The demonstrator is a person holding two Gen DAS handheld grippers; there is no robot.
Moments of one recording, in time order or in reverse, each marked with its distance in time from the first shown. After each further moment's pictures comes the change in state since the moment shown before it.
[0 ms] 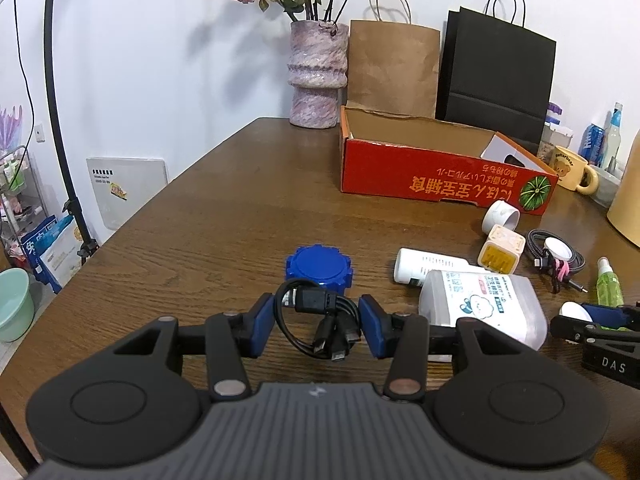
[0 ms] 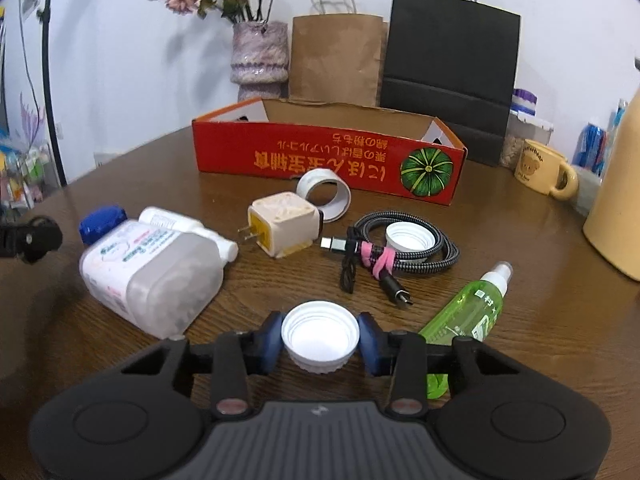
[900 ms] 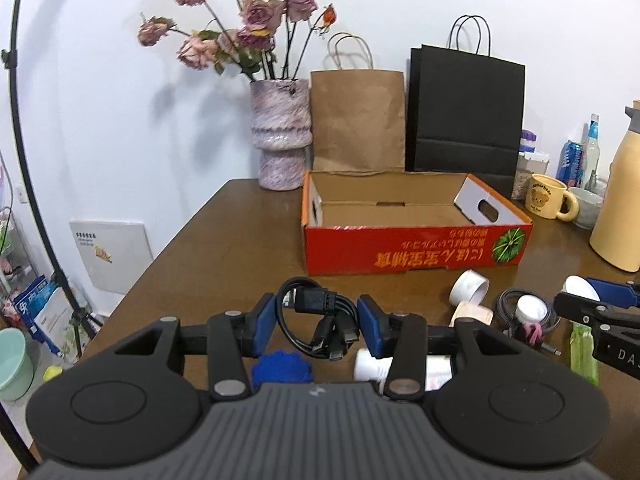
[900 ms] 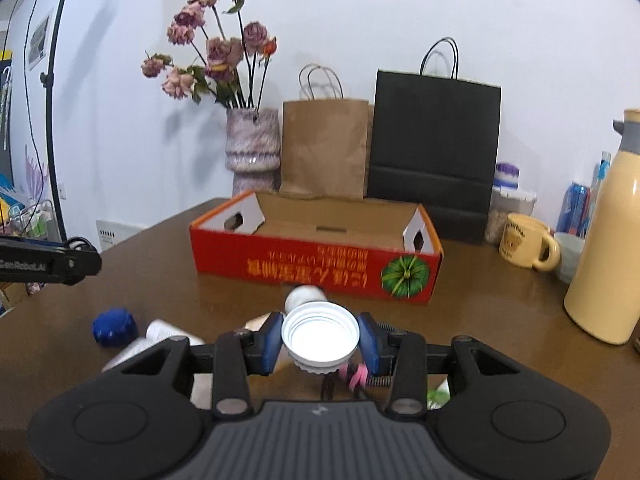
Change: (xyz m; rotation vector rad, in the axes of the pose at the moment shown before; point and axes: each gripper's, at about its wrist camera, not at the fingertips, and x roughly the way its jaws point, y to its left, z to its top) left arm -0.007 -0.039 0.068 0.100 -0.101 -0.032; right arm -0.038 -0.013 0.055 0.008 -0.209 -0.008
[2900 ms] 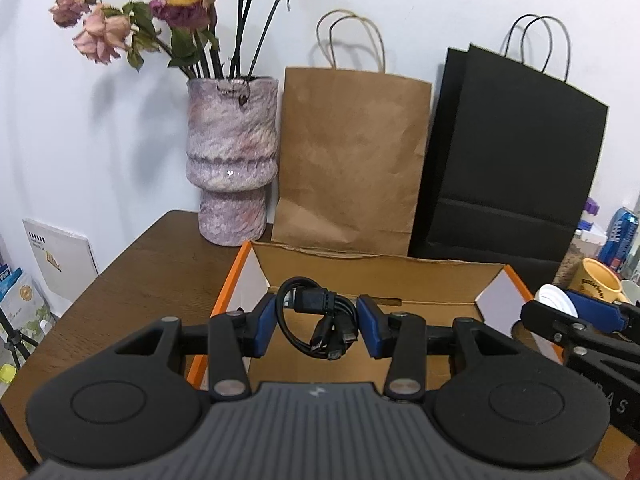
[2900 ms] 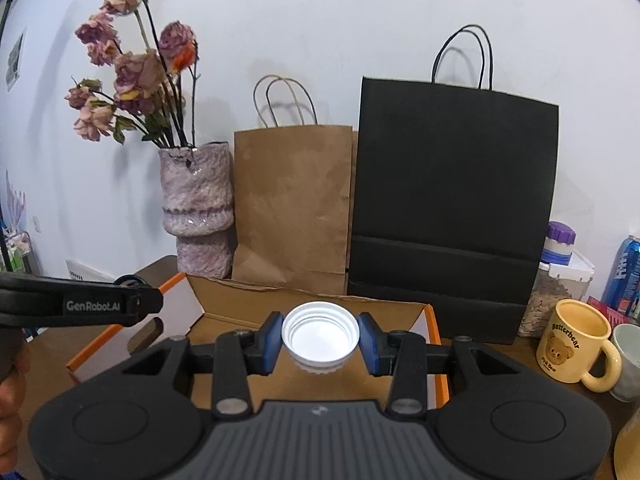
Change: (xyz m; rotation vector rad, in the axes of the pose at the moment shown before) left arm 0.219 -0.047 0.133 -0.120 0.032 -0.002; right arm 0.201 -0.058 0.133 0.009 -0.029 0.018
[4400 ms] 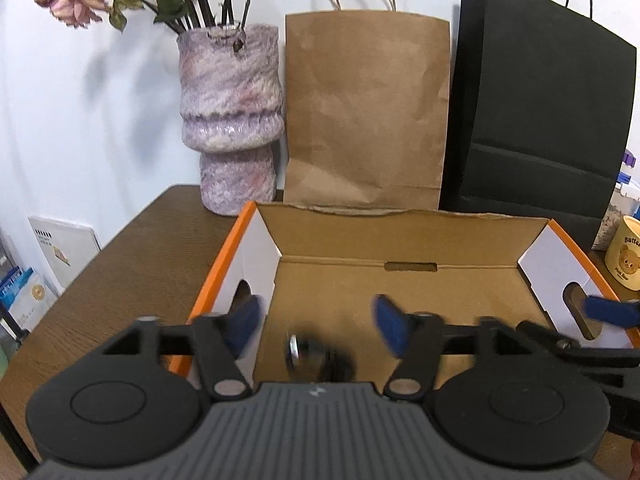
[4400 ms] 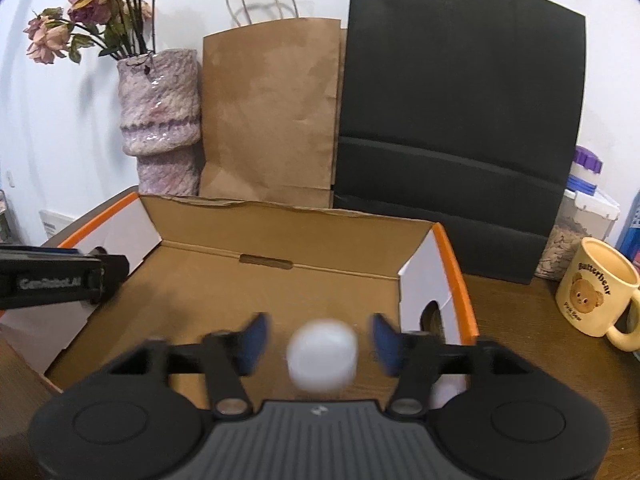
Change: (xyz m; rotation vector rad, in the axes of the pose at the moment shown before) left arm 0.048 0.002 -0.017 0.065 0.057 0.064; right arm 0.076 -0.006 -0.034 0.001 0.185 -0.058
